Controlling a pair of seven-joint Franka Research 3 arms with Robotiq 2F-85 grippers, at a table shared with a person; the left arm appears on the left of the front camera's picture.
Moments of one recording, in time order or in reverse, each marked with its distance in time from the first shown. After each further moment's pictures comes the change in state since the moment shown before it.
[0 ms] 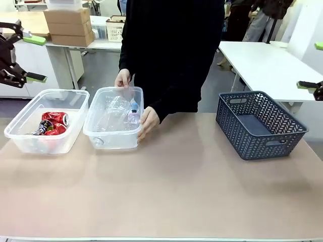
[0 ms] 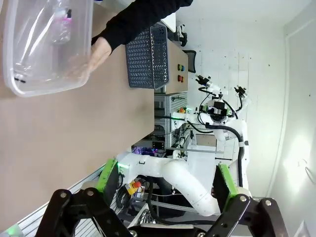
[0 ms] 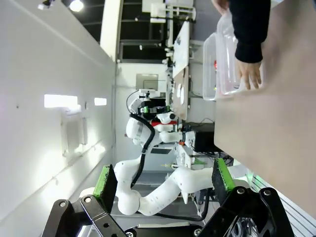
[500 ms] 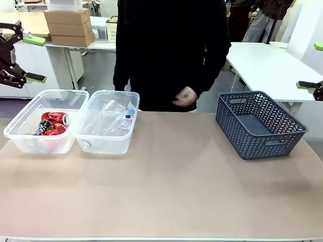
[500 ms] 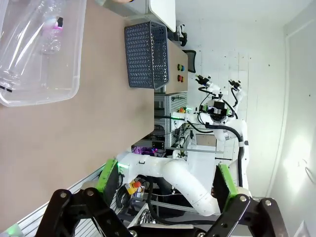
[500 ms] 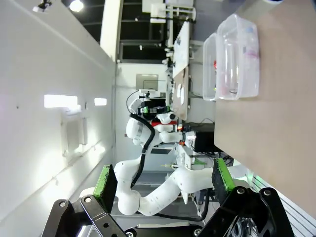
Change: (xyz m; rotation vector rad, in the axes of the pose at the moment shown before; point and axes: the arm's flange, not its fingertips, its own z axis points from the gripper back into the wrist) left arm 0.000 0.000 0.000 -0.001 0.001 0.000; right arm 0.000 0.000 0.000 0.000 0.000 0.000
